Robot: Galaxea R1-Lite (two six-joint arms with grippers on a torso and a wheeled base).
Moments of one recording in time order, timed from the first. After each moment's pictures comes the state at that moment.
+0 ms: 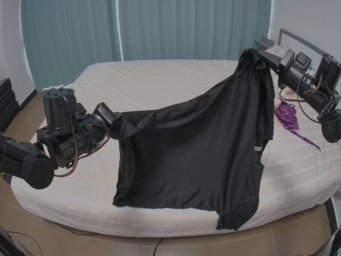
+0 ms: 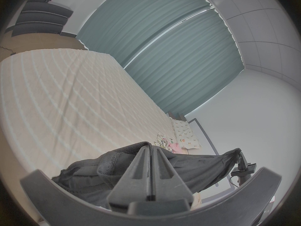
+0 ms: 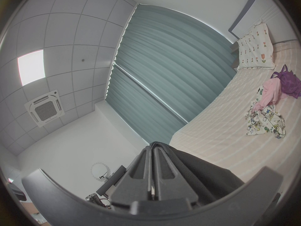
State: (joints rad) left arm -0.40 1.70 -0.79 -0.74 0.08 -0.90; right arm 0.20 1.74 -1.06 -0.99 0.40 0.89
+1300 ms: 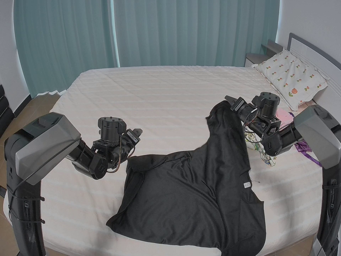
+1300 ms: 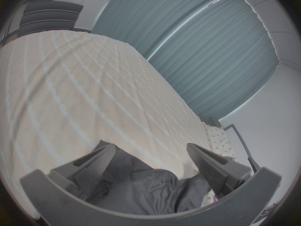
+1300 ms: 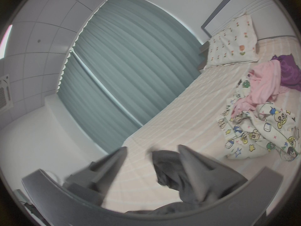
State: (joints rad) left arm -0.33 2.30 -1.16 -0.75 0.16 -0.93; right arm 0.24 2.35 -1.37 -0.99 0.03 0.73
